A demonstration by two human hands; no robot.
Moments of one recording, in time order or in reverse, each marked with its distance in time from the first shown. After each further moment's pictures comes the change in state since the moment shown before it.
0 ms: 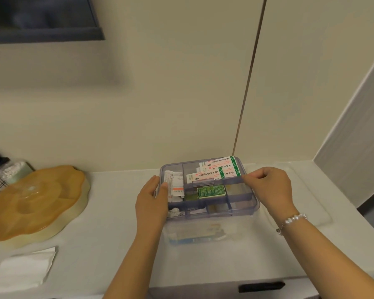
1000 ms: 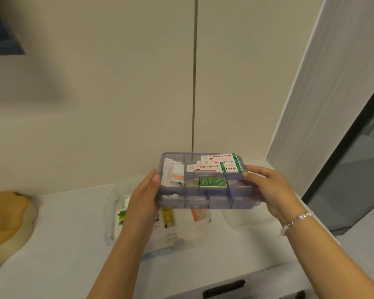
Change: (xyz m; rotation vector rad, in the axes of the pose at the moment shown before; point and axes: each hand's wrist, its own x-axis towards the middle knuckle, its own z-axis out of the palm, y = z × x) left_hand -0.010 0.036 0.063 -0.371 -0.342 -0.099; right_hand 0.016 0.032 -0.096 0.459 -0.085 0.230
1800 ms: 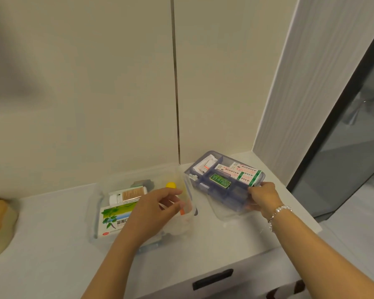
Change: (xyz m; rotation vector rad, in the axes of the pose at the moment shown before) left_hand -0.011 -0.011 0.019 0.745 -0.298 0.272; right_hand 0.042 0.065 -0.030 -0.256 0.266 0.337
